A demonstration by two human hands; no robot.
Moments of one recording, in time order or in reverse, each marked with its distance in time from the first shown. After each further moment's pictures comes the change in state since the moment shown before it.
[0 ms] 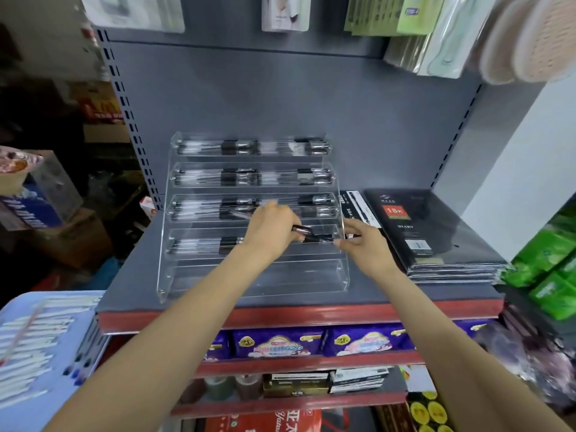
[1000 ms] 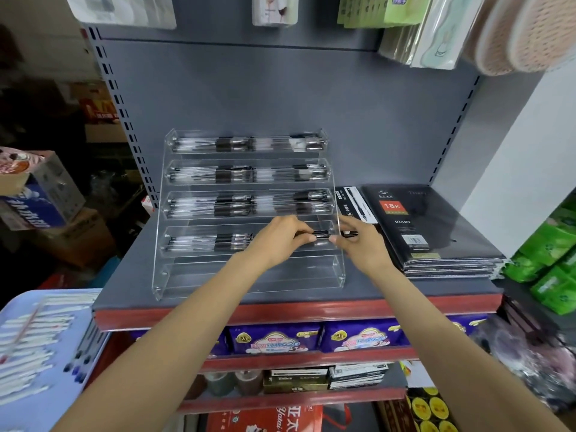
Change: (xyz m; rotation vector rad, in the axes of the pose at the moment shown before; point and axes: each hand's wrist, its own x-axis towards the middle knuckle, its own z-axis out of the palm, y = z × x) left_hand -0.005 0.007 0.022 -0.296 -0.113 0.076; right_hand -0.003 0.003 -0.001 0.012 0.007 -0.003
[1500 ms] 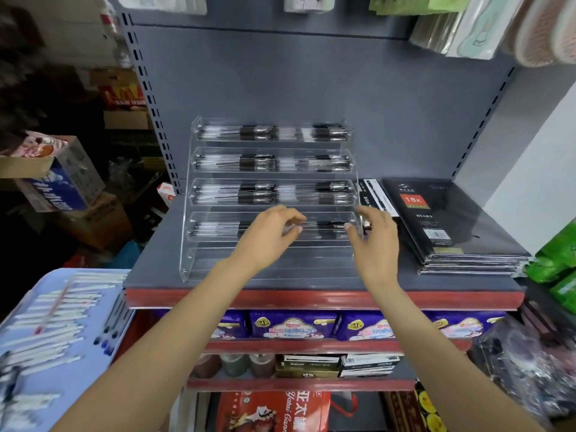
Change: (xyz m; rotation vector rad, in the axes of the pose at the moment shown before) left_hand -0.046 -0.033 -0.015 -0.089 0.216 -0.015; right_hand -0.029 -0.015 0.036 -0.146 0.369 -0.163
